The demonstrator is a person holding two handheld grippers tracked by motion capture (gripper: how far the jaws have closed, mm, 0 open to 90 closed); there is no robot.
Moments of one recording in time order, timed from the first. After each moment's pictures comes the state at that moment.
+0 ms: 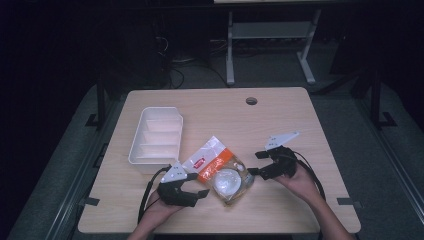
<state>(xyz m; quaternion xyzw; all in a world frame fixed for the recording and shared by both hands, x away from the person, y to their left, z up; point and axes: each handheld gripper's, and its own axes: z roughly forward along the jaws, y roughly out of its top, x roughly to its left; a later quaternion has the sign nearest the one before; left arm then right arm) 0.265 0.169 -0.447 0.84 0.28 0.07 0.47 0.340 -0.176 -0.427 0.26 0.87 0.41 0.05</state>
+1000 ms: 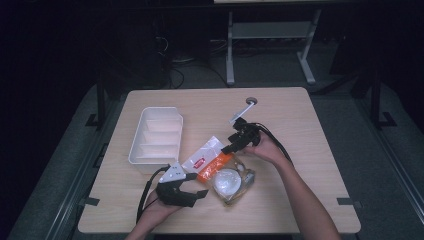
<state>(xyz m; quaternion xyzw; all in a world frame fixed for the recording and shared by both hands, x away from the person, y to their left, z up) 0.265 0.172 -0.446 0.84 0.28 0.07 0.47 0.451 -0.094 -0.439 0.25 0.90 0.34 -0.06</state>
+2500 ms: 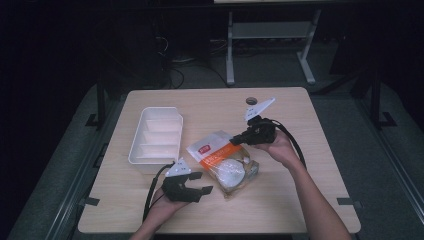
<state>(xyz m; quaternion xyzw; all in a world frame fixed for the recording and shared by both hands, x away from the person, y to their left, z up) 0.279 0.156 -0.450 0.82 0.31 0.04 0.47 0.411 -0.129 -0.380 0.17 0.89 0.43 -0.02</state>
